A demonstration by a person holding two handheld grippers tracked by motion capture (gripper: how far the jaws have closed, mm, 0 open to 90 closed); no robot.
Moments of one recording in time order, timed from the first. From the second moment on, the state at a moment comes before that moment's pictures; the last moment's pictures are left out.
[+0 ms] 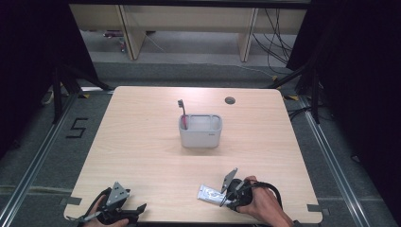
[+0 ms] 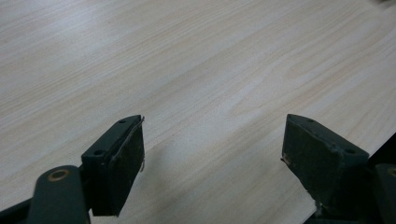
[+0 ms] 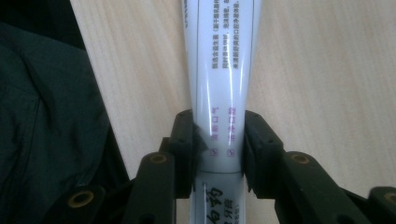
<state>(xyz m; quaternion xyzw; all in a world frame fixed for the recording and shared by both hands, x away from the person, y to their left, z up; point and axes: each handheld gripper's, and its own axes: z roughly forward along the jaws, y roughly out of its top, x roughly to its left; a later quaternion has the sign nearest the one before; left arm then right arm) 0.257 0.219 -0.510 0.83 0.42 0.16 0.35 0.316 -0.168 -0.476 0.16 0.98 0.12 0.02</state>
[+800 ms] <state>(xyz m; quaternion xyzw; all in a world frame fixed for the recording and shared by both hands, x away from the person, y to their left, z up) 0.259 0.221 -0.511 0.82 0.43 0.17 0.35 0.333 -0.194 -0.424 0.20 0.93 0.31 0.07</state>
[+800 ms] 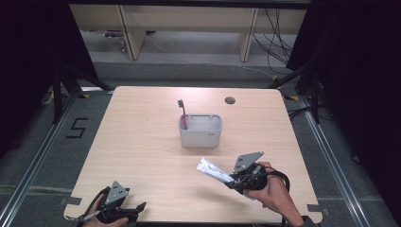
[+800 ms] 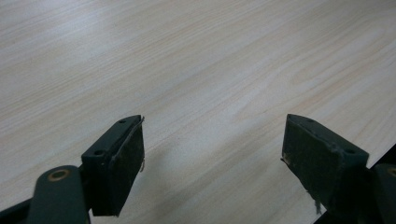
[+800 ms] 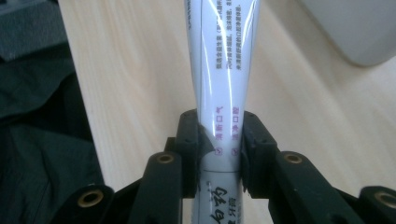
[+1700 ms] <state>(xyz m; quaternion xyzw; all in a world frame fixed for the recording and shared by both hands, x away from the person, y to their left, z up) 0.260 0.226 -0.509 0.82 0.42 0.16 0.35 0.387 -0.183 -0.383 0.23 0.86 0.45 0.11</state>
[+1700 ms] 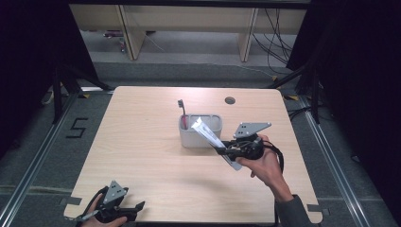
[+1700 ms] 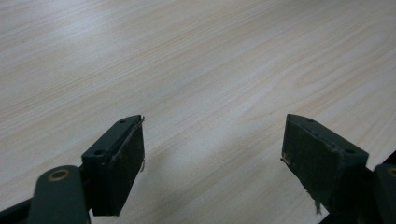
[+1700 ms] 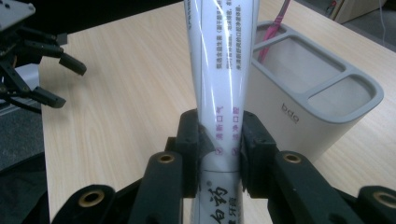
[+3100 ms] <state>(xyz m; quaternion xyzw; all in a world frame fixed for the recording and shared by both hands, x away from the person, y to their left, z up) 0.259 0.224 -0.509 0.81 0.43 0.17 0.36 0.448 -0.151 -0.368 0.29 0.77 0.56 0.11</state>
